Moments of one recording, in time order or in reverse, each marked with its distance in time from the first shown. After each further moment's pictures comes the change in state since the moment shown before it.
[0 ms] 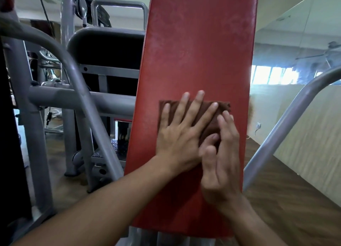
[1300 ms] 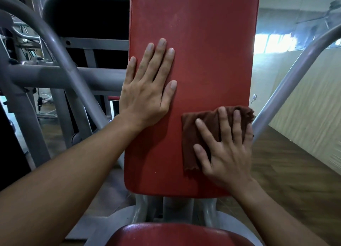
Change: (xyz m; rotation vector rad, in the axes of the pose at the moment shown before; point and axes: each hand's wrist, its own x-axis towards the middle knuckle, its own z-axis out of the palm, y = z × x) left_hand -0.002 -0.076 0.002 0.008 0.179 0.016; right_hand -0.065 0.050 -0.007 -0.793 -0.226 -0.142
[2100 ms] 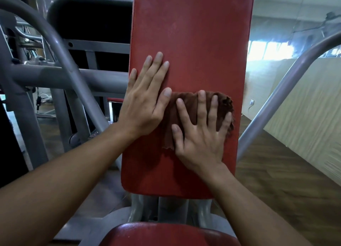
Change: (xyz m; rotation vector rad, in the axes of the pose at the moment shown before) left_hand -0.012 0.008 -0.019 -0.375 -0.091 -0.071; right_hand 0.048 -0.047 -0.009 0.043 -0.039 0.127
